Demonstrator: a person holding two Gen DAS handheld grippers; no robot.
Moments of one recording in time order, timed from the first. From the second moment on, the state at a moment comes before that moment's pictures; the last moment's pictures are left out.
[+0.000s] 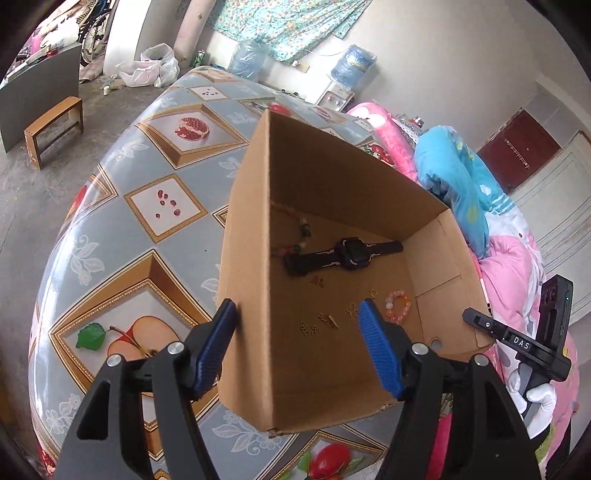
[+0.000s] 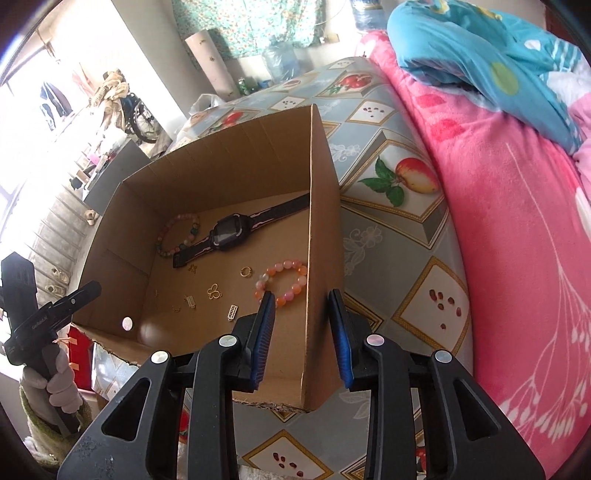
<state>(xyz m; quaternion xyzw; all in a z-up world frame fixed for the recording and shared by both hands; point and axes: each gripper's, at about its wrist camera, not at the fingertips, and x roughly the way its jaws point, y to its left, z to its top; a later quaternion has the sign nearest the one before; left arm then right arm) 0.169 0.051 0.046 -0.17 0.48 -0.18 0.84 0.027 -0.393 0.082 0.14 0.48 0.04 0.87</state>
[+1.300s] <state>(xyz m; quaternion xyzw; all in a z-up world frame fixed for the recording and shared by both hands) 0.068 0.068 0.097 -0.09 0.34 -0.13 0.93 -0.061 -0.377 0.103 0.11 0.37 -0.05 0.92</state>
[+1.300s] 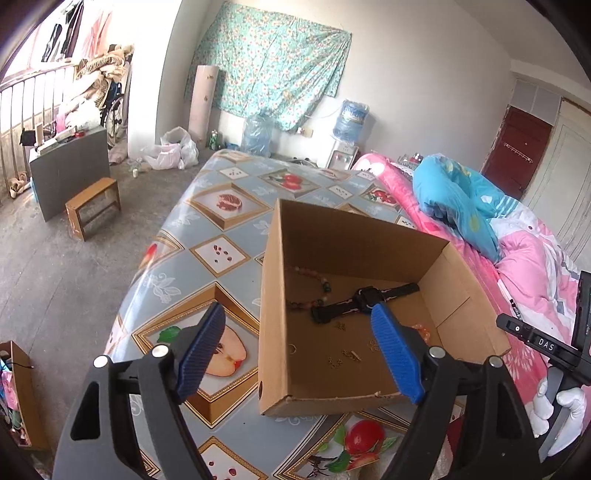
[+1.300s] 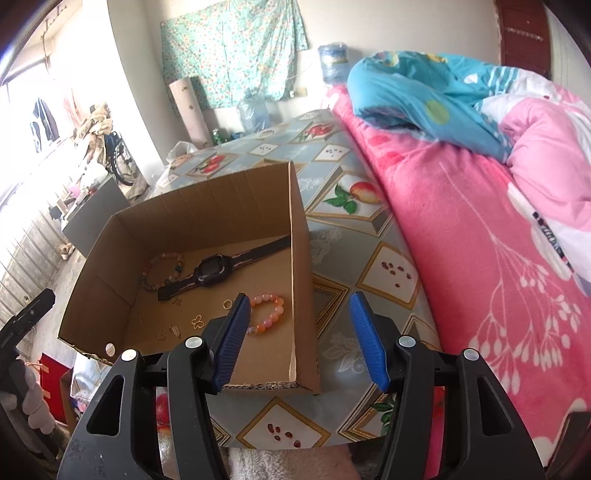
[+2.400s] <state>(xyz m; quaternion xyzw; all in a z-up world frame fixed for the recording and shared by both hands) 0.029 -0.025 0.058 -0.01 0.41 -0.12 0.90 -0.096 -0.324 0.068 0.07 0.39 0.00 0.92</state>
